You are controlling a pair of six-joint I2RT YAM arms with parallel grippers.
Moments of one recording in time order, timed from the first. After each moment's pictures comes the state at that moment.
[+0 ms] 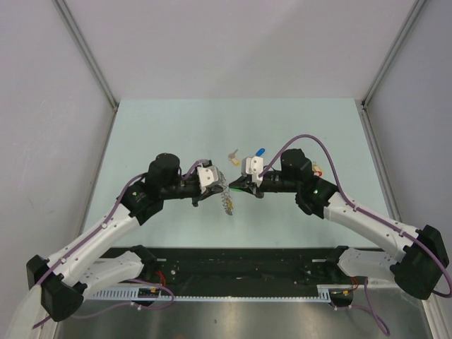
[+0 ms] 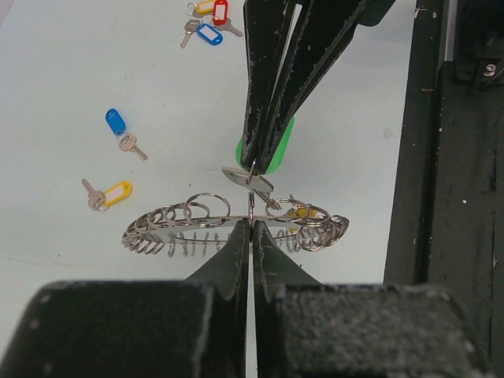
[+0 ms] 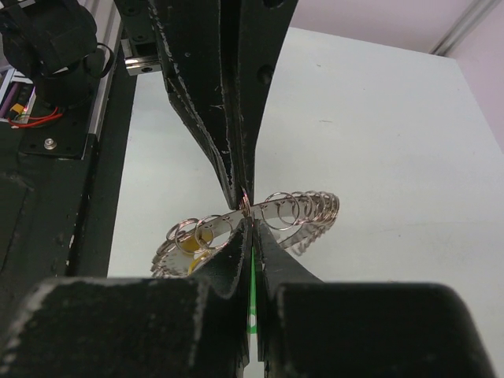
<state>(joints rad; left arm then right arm) -0.66 0.94 0.84 -0.35 0.55 0.42 0.79 1.15 0.87 0.07 -0.64 -0.40</state>
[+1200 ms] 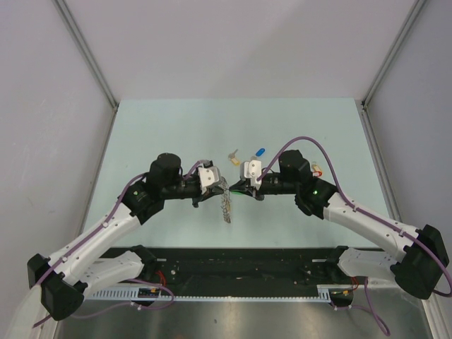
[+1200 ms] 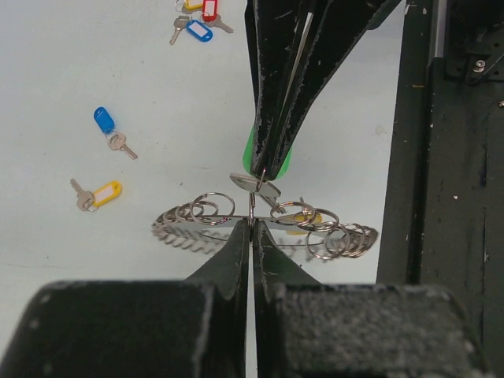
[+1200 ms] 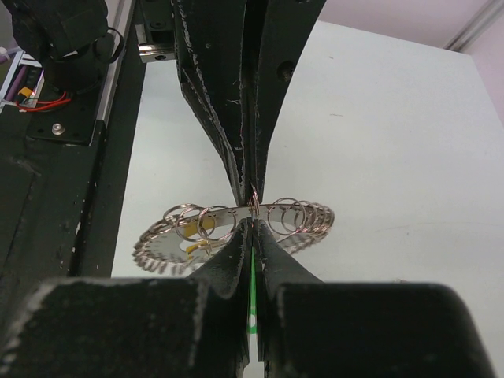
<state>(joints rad) -0.66 0.95 0.84 -0.36 0.57 0.42 0.81 1.15 0.87 0.03 -0.65 -0.44</state>
